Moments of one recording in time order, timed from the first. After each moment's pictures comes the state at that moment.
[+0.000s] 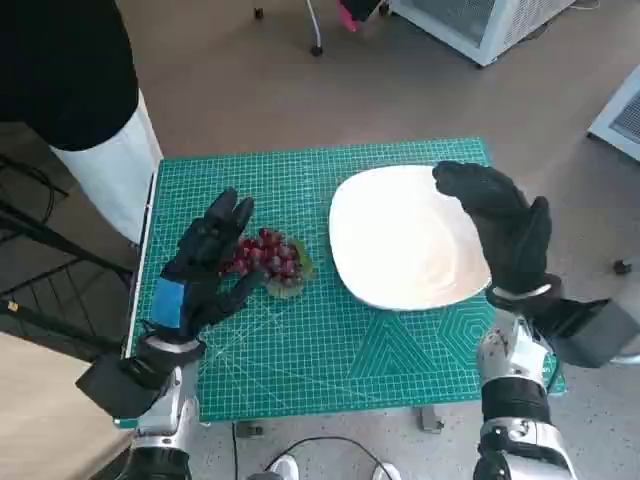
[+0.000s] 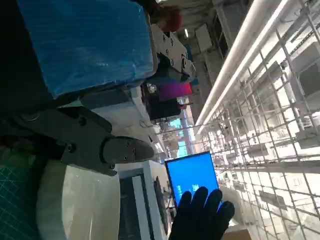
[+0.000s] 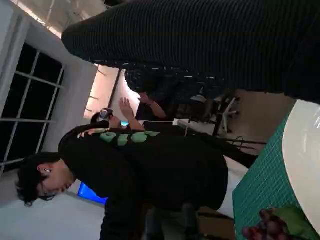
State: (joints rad) left arm -0.25 0.11 0.14 0.36 -0.24 -0.67 -0.35; right arm -0.76 -0.13 -0.30 0.97 0.42 -0.86 0.83
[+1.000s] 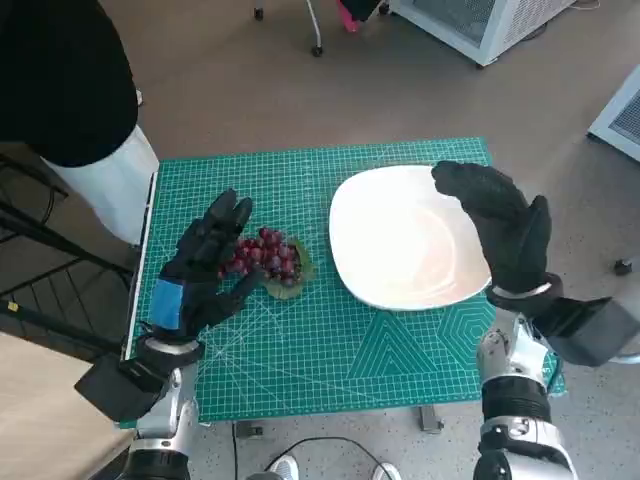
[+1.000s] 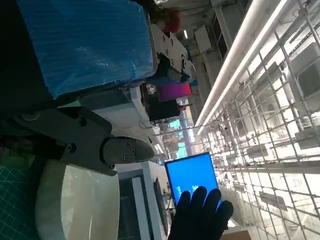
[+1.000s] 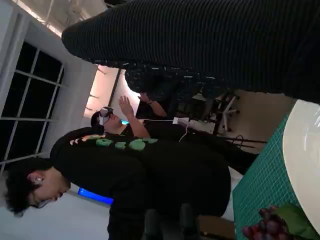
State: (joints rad) left arm -0.25 0.11 0.14 0.34 -0.24 -0.66 -0.35; right arm -0.77 -0.14 -0.30 0.98 0.42 -0.86 0.84
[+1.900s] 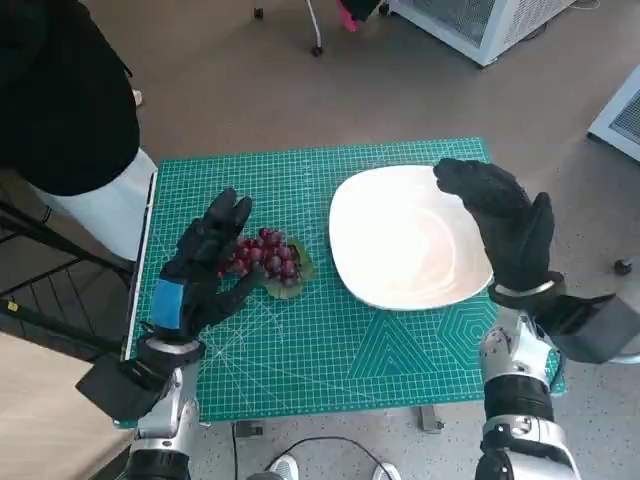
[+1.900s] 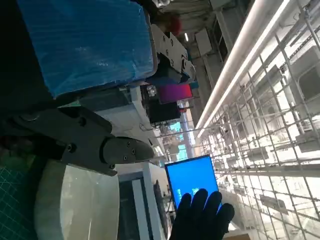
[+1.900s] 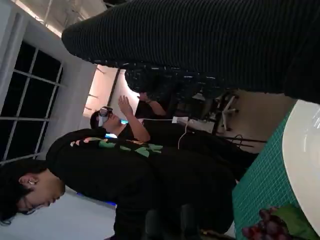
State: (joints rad) left arm -0.25 0.11 0.14 0.34 -0.23 -0.66 -0.32; right arm -0.78 -0.15 -0.31 0.98 0.42 -0.84 0.84
